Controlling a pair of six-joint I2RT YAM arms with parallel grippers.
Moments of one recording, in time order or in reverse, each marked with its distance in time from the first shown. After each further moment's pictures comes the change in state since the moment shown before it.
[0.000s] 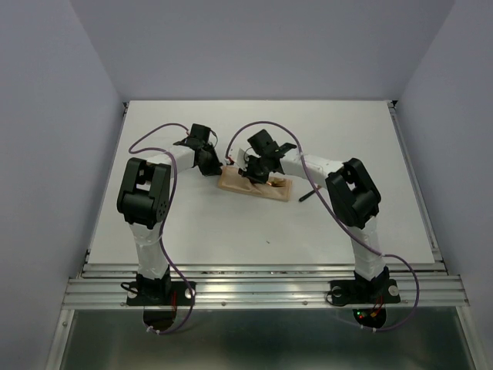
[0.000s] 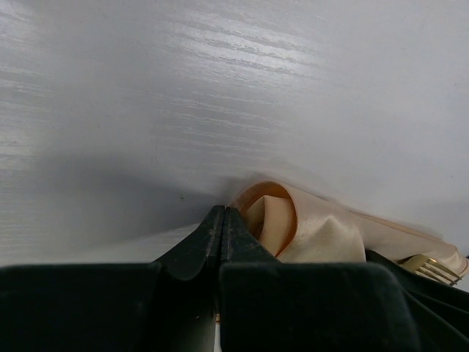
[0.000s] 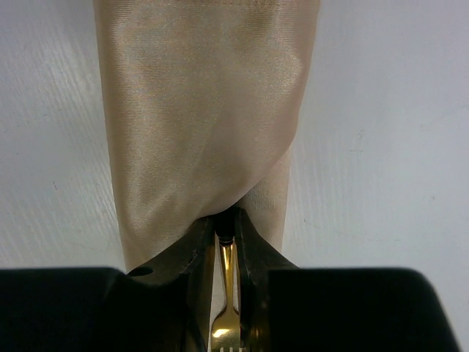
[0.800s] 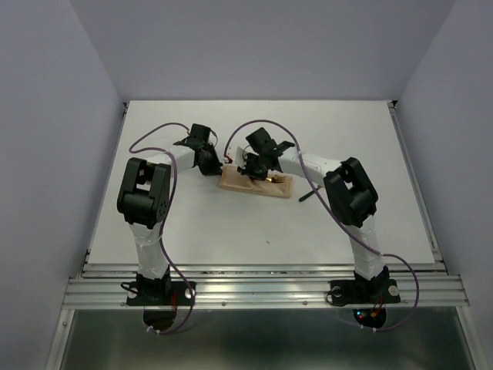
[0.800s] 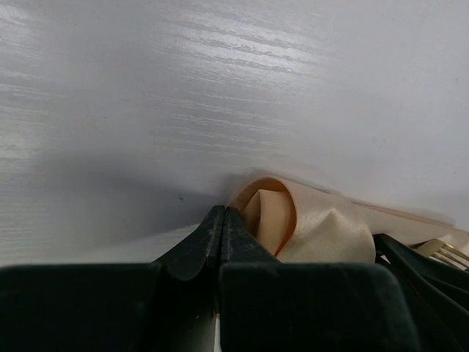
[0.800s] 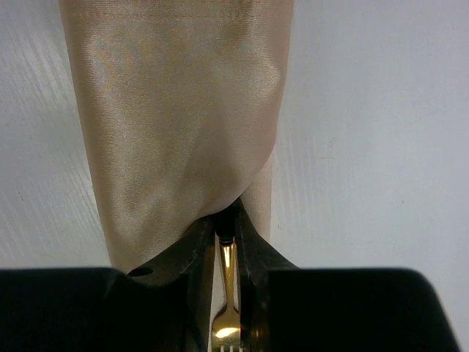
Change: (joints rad) left arm 0.000 0.000 0.001 0.002 0.005 0.018; right arm 0.000 0.032 0.047 -0.004 0.042 -0.032
